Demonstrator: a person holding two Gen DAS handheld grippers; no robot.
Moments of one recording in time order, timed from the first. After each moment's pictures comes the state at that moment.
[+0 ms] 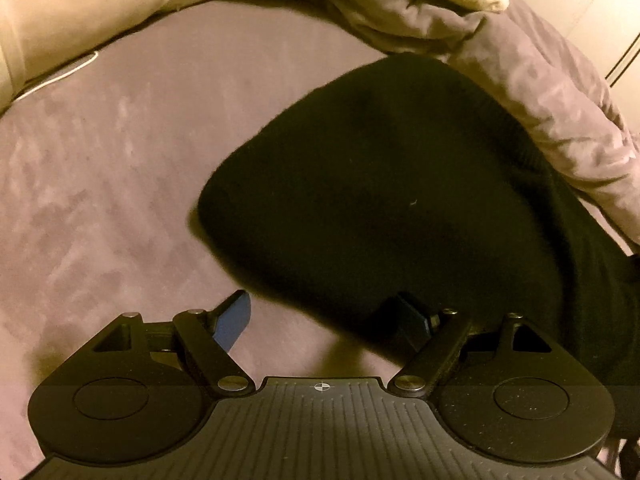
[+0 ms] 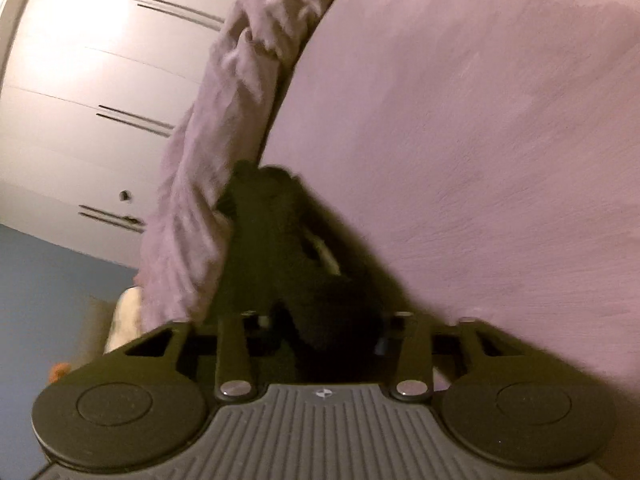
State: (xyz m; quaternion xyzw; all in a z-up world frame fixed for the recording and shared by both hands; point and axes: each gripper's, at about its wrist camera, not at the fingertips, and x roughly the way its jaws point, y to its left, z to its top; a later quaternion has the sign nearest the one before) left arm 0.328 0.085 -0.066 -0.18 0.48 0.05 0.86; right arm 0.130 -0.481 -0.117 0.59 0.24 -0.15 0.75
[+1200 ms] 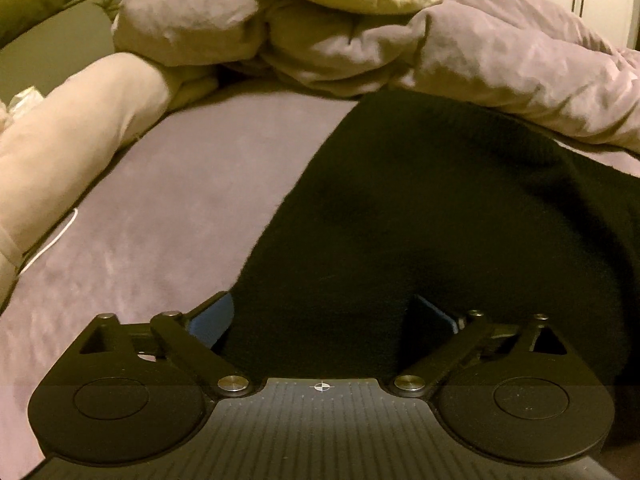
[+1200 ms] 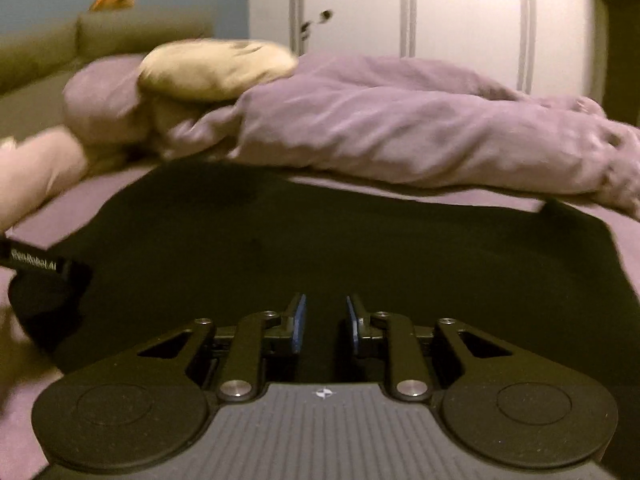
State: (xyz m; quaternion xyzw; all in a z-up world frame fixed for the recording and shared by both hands) left arm 0.372 0.045 -0.055 0.02 0.42 0.06 0.91; right arm 0.294 -0.215 -0.091 0.00 0.35 0.01 0.94
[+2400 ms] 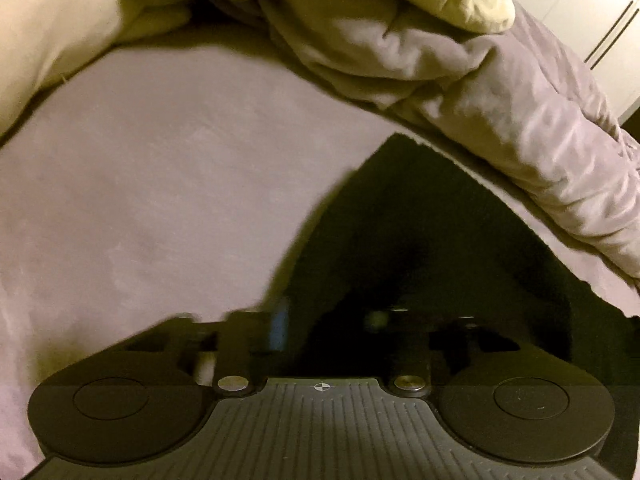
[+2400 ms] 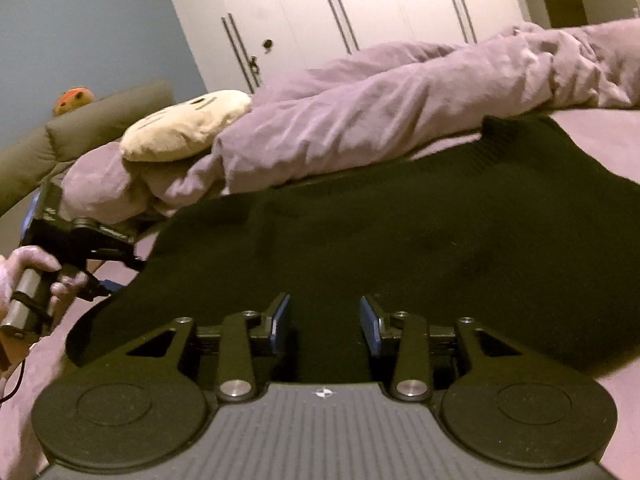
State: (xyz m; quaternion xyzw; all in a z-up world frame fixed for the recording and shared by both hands) left arm 0.491 0.105 -0.059 -0.15 0.49 -0.01 0.86; right arm 0.208 -0.264 -0.092 0.19 0.30 -0.04 0.93
